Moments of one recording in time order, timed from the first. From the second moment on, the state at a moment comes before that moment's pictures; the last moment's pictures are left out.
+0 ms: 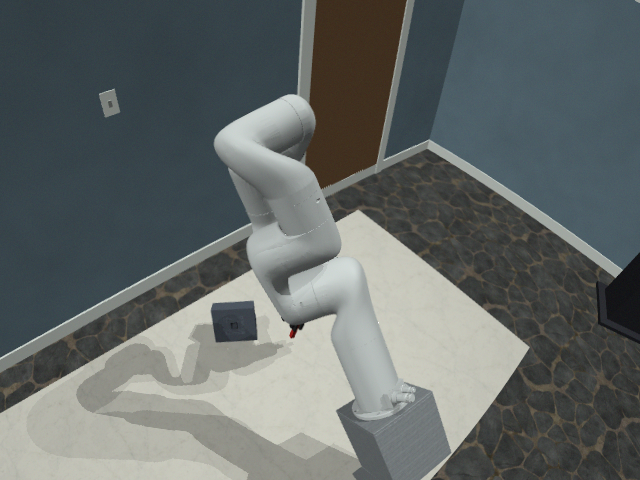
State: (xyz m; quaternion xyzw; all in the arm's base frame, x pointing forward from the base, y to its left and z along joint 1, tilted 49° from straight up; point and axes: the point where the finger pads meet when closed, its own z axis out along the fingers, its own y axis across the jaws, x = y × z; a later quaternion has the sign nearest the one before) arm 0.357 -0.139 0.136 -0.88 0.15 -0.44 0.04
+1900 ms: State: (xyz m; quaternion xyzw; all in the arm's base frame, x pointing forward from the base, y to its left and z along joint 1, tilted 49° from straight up) arm 0.445 0.057 0.142 -0.82 0.02 -0.52 0.24
